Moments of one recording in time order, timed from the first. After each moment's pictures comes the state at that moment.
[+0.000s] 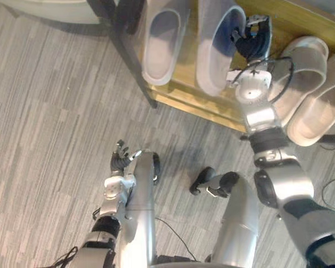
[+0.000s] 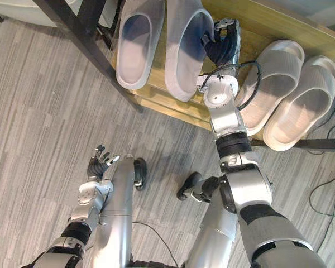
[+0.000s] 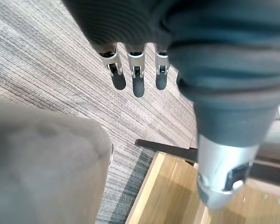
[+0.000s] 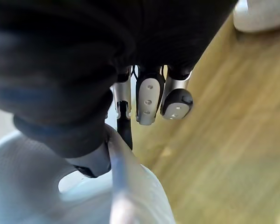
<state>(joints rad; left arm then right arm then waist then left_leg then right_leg) -0.31 0.10 0.02 0.74 -0.31 -0.30 0.13 -1.15 -0.31 0.04 0.73 -0.20 -0.04 -0.45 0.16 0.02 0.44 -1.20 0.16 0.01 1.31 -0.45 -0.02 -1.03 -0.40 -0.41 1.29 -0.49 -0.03</state>
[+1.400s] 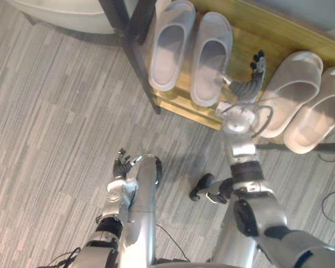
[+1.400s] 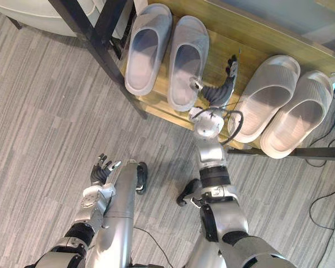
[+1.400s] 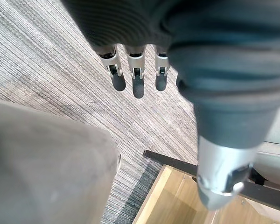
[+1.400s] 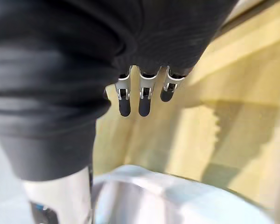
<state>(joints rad) -0.30 0.08 0.02 0.82 -0.36 -0.25 0.15 -0.72 0.00 -0.11 0.40 -0.12 -0.06 -0.58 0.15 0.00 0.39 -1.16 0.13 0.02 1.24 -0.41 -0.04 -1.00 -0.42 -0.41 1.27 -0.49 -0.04</state>
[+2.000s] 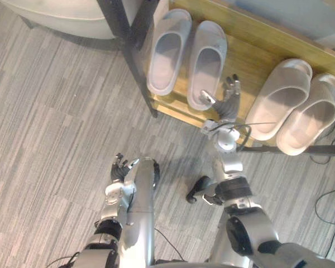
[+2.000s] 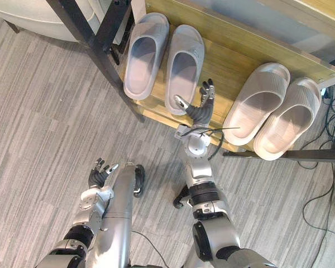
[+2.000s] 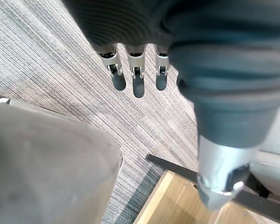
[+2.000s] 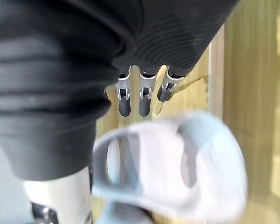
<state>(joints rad) -0.29 0.06 0.10 0.82 -0.34 -0.22 0.15 -0.67 0.04 0.02 0.41 0.17 -0.17 -0.42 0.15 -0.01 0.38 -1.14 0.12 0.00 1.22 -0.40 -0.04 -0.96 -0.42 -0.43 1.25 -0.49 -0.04</state>
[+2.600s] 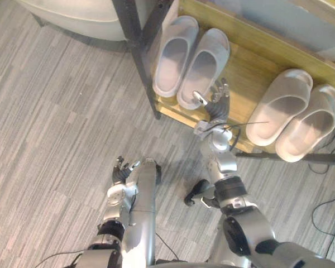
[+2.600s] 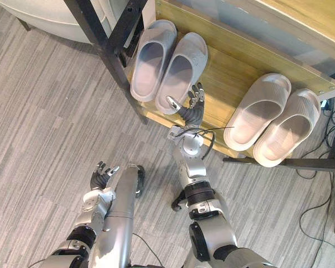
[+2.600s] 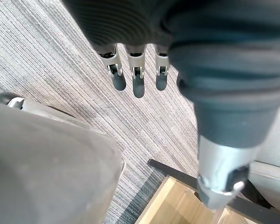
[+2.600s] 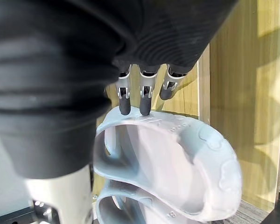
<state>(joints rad) -0.29 0.04 0.10 0.84 -0.33 -0.21 0.17 -0.68 0.04 -0.02 0.43 0.24 -0.17 -0.42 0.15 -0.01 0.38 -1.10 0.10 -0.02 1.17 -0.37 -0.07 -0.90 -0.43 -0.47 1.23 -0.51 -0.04</state>
